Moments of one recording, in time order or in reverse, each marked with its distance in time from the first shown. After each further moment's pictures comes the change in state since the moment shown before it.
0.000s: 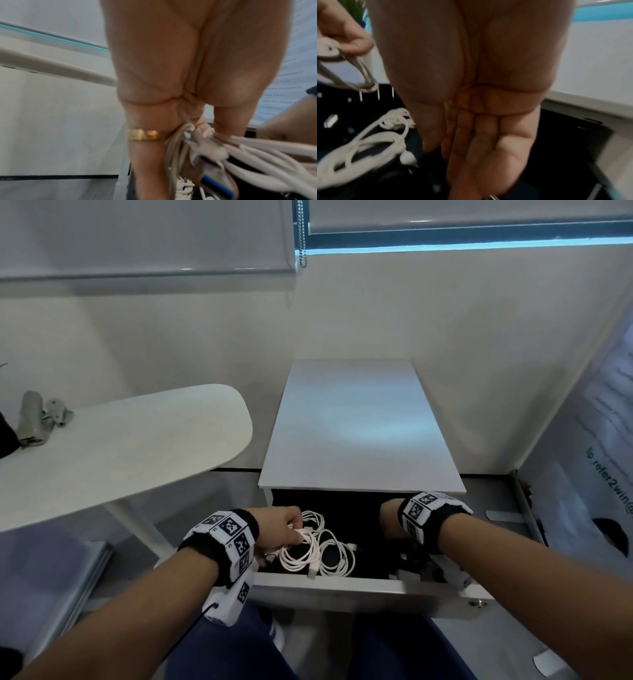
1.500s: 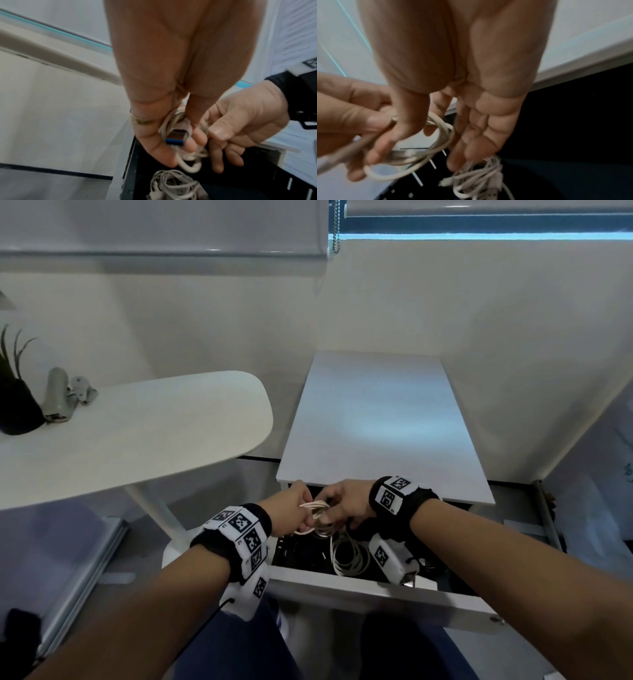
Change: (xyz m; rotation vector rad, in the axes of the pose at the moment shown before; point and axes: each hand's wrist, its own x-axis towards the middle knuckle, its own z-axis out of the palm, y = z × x) left_hand 0.013 -0.009 -0.003 -0.343 0.236 0.119; right_hand -0.018 -0.097 -0.034 0.679 -0.155 -0.530
